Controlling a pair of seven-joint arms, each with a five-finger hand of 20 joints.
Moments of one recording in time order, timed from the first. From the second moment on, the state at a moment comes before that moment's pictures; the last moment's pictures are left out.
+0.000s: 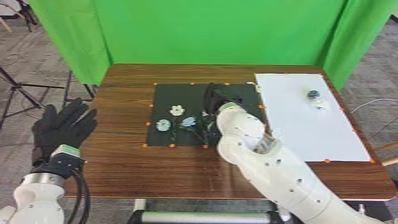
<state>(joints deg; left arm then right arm) 128.6 -54.5 -101.3 -122.6 16.4 14.7 15.7 -64.7 -71.9 44.3 -95.2 -123.7 -6.9 44.3</state>
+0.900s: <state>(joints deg) 128.2 -54.6 -101.5 -122.4 16.7 14.7 14.8 -66.3 -72.2 45.5 -97.5 -123.3 -13.3 44.8</state>
